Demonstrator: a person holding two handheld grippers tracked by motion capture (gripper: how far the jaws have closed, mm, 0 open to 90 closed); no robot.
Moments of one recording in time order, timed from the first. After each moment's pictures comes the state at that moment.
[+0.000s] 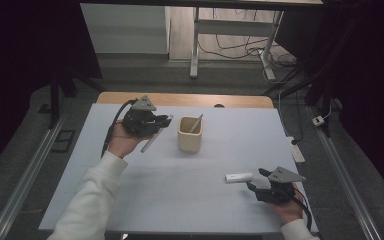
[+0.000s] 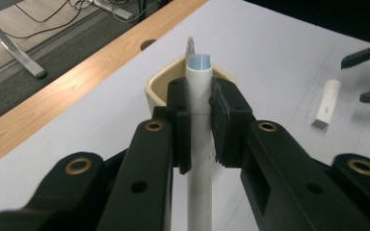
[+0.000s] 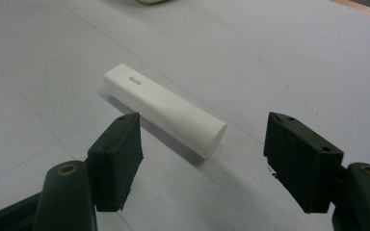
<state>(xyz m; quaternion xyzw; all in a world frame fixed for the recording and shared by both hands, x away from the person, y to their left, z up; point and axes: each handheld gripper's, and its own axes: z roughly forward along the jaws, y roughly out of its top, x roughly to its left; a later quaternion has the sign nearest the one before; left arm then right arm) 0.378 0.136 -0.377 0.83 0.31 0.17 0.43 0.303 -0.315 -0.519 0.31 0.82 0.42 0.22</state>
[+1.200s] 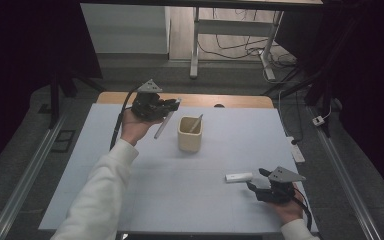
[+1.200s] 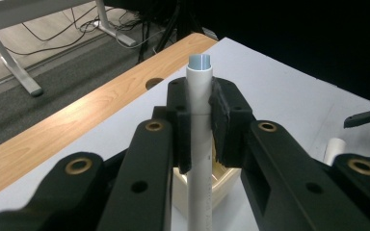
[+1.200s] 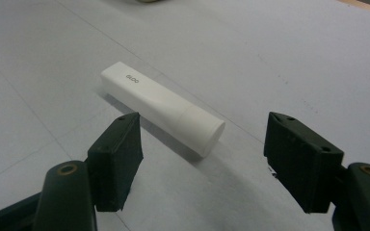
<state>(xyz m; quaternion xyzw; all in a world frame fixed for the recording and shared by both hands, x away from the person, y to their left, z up) 0.414 0.123 -0.364 0.79 0.33 0.16 0.48 0.304 -0.316 -0.520 0.31 0.82 0.42 0.22</state>
